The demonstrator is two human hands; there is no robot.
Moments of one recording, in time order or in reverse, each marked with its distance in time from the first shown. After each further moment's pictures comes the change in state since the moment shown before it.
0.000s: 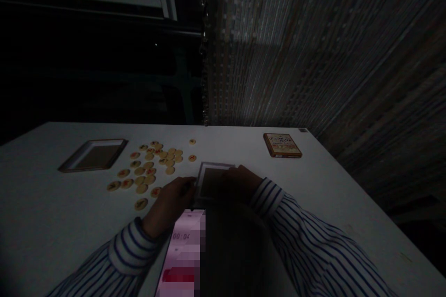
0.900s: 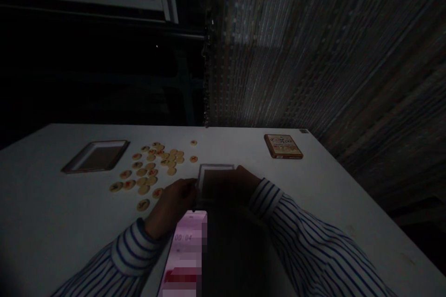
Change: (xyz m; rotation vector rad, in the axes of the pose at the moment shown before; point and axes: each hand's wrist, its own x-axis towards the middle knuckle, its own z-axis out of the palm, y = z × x) left_hand -0.001 0.002 -0.001 -0.014 -0.011 -0.030; right_hand 0.001 -0.009 -0.008 -0.031 0.010 -0.047
